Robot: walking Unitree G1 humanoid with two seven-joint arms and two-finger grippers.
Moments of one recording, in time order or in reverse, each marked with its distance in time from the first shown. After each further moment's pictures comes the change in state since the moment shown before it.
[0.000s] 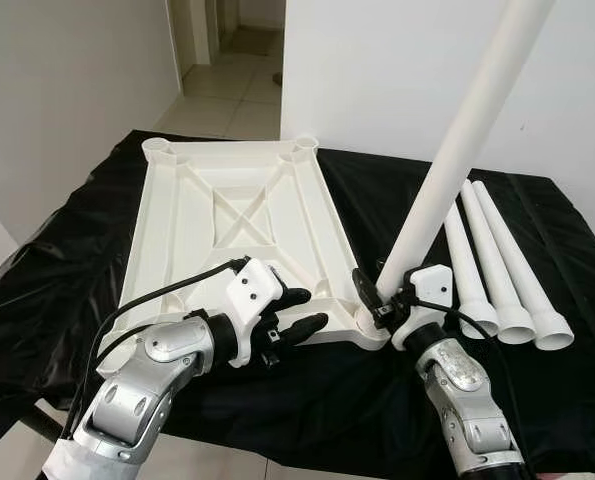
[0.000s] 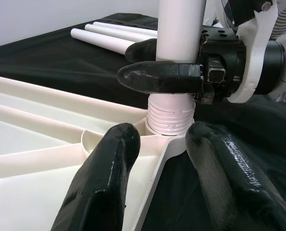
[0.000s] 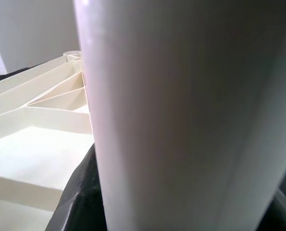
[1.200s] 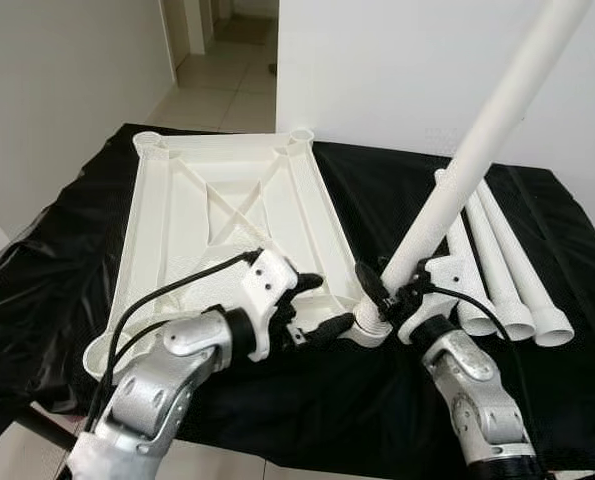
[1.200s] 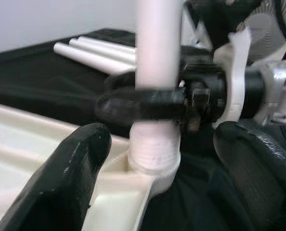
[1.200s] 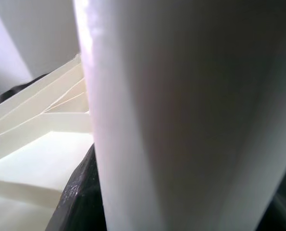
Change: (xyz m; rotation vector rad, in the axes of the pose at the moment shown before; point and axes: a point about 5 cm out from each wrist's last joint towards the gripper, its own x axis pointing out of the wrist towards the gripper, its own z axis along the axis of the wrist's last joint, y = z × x) left arm 0.027 -0.007 0.020 -0.031 -0.097 -0.061; right arm 0.005 -0.009 0.026 0.124 -0.027 0.119
